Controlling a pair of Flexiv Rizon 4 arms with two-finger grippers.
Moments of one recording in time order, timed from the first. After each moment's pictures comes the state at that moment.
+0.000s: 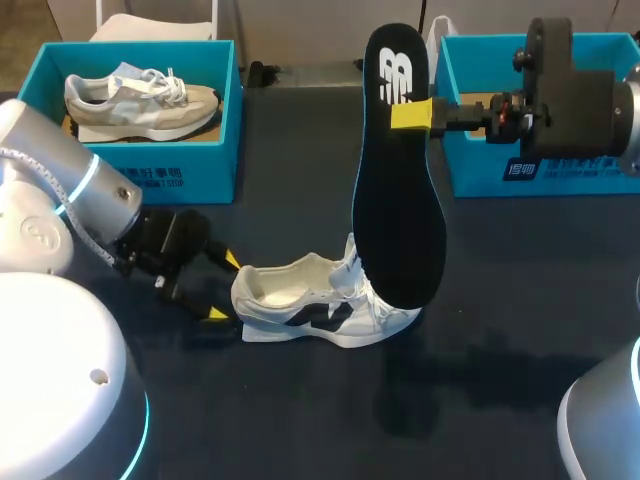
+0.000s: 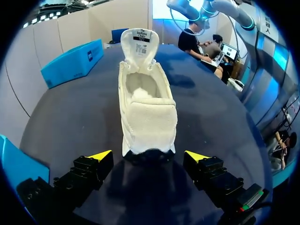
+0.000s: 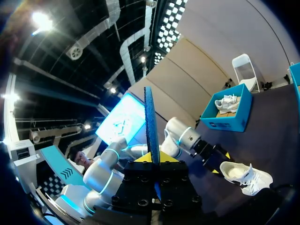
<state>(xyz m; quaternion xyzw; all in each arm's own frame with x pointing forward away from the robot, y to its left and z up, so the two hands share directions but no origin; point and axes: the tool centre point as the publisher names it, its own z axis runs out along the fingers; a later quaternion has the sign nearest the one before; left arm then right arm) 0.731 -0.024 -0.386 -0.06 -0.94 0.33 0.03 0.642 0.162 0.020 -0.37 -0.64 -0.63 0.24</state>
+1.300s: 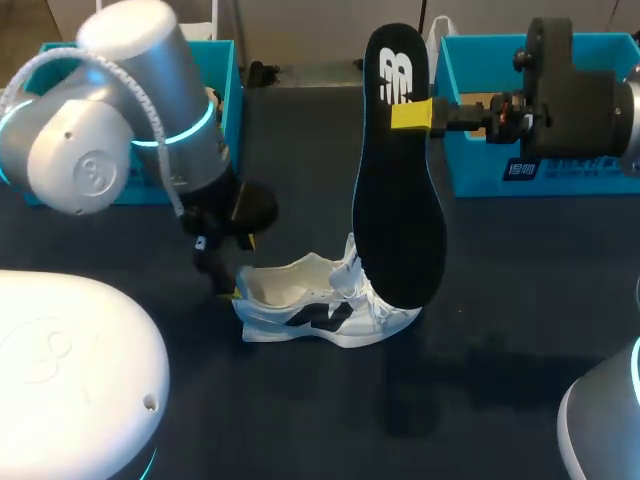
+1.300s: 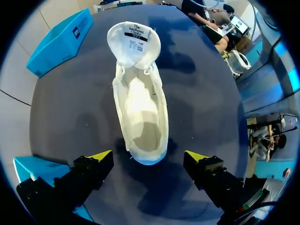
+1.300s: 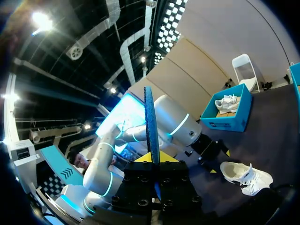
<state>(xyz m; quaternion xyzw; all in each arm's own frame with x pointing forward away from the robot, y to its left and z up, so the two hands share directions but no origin) 0.727 -0.051 -0.321 -0.07 -0.99 0.09 0.03 0.642 0.162 0.020 -0.37 -0.64 -0.63 0.24</state>
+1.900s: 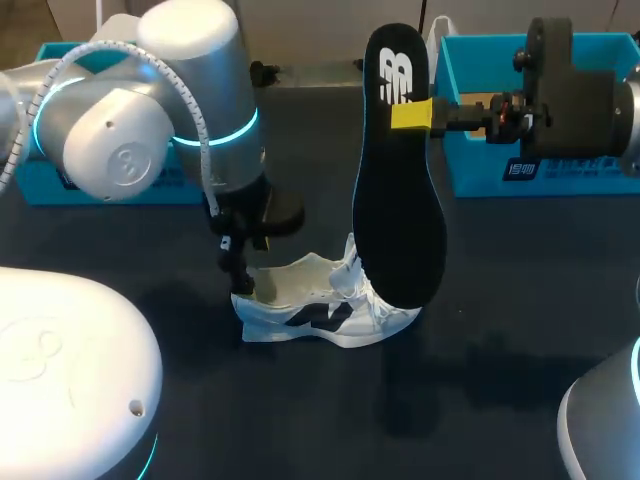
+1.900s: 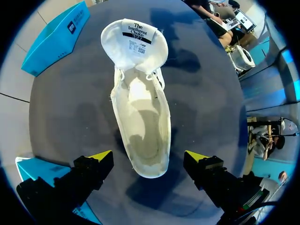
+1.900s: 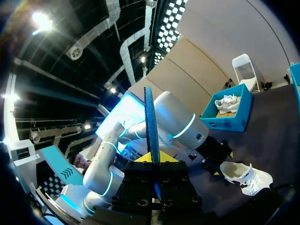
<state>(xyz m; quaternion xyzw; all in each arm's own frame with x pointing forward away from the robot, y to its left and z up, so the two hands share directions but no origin) 0.727 -0.069 -0.321 -0.06 -1.00 0.05 0.03 0.642 0.162 0.020 -0.37 -0.64 -0.63 0.24</state>
